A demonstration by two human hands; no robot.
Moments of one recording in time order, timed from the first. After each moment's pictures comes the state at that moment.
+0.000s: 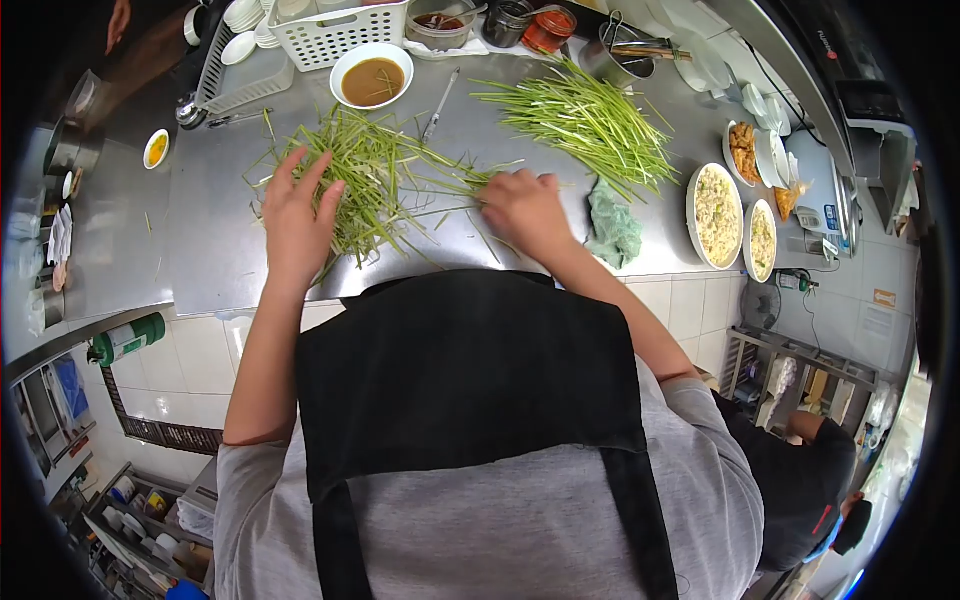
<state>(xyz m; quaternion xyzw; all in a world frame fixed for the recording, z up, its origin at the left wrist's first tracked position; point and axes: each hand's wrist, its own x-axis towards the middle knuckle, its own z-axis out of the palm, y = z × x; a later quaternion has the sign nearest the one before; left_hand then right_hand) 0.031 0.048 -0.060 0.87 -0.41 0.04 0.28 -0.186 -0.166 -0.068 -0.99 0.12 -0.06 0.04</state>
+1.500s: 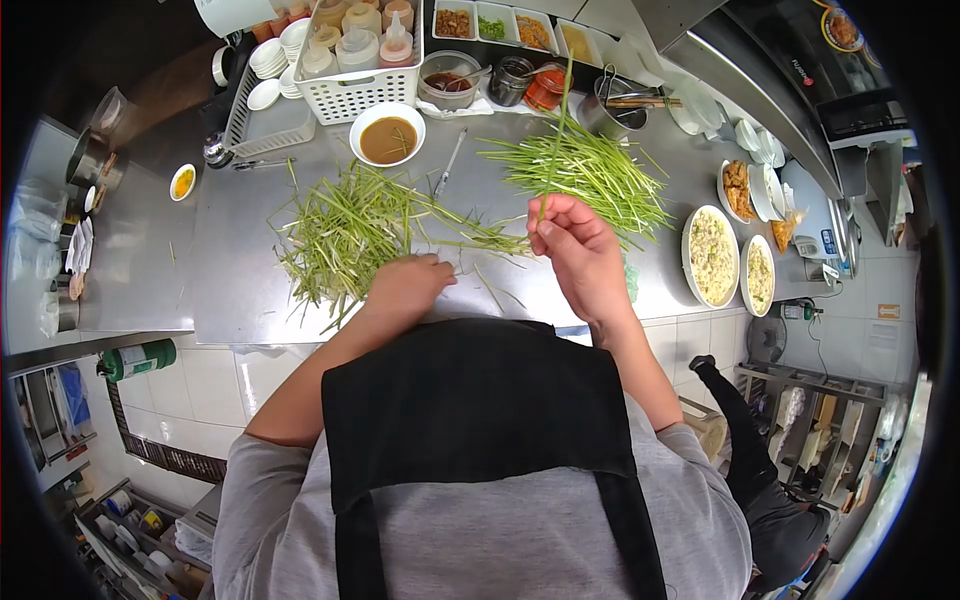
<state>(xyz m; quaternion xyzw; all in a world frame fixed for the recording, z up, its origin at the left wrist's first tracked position) -0.031 -0.002 -0.069 0.74 -0.63 -0.18 0.17 -0.188 -0.160 0.032 -0.58 0.21 -0.21 0.76</state>
